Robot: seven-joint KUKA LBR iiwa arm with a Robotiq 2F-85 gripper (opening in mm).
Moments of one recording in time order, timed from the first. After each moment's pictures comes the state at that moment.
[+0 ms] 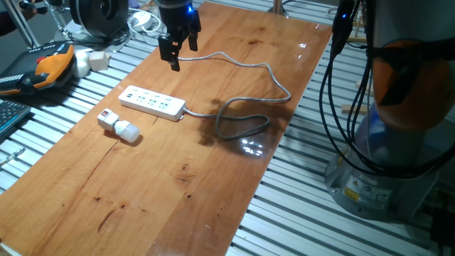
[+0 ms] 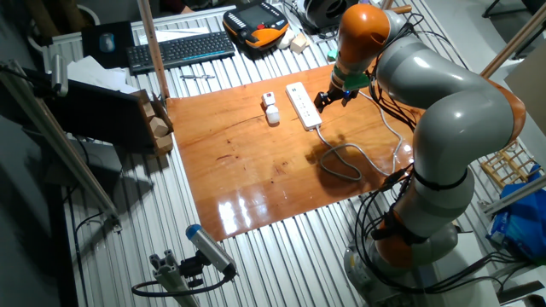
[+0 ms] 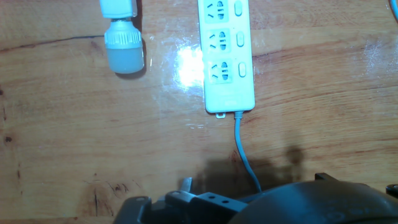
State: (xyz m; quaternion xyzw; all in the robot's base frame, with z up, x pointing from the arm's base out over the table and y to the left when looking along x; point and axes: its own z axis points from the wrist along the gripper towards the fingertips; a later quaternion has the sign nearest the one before) arm 0.515 0.001 0.236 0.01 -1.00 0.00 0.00
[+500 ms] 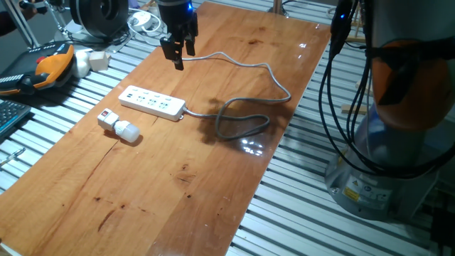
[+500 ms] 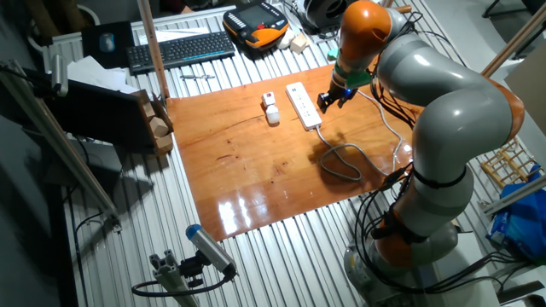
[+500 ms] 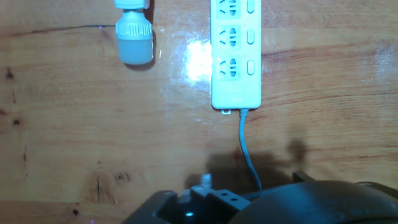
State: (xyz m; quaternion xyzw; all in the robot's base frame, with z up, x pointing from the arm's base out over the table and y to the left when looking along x) arm 0.515 0.002 0.238 0.03 -1.00 -0.01 0.01
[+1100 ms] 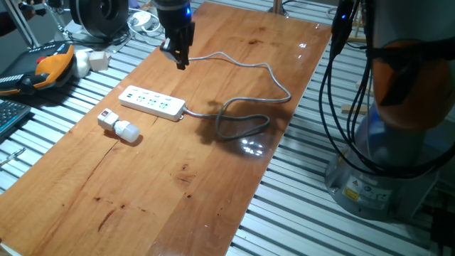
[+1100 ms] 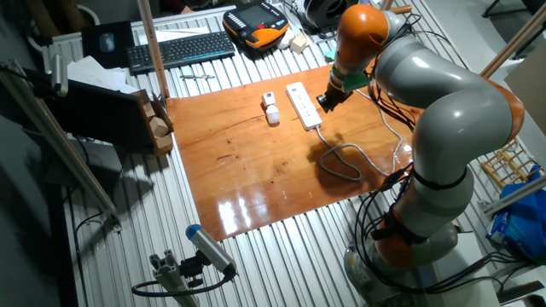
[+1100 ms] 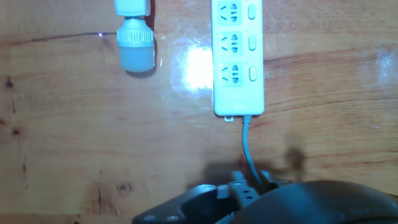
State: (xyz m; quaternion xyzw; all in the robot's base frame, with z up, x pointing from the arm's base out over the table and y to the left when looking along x) arm 0.520 0.014 0.225 0.02 -1.00 -0.01 -0.01
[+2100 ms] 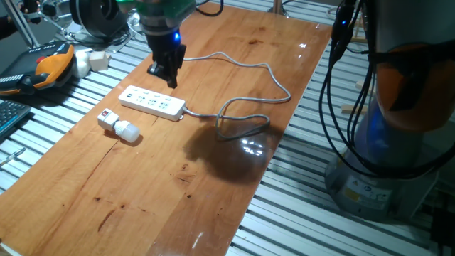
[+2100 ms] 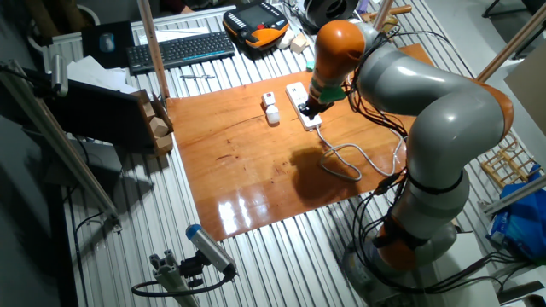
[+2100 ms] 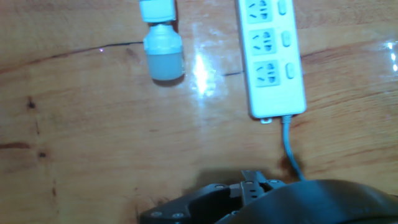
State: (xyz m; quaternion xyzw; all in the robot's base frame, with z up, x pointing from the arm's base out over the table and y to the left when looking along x) arm 0.515 0.077 0.209 -0.02 -1.00 0.00 -0.02
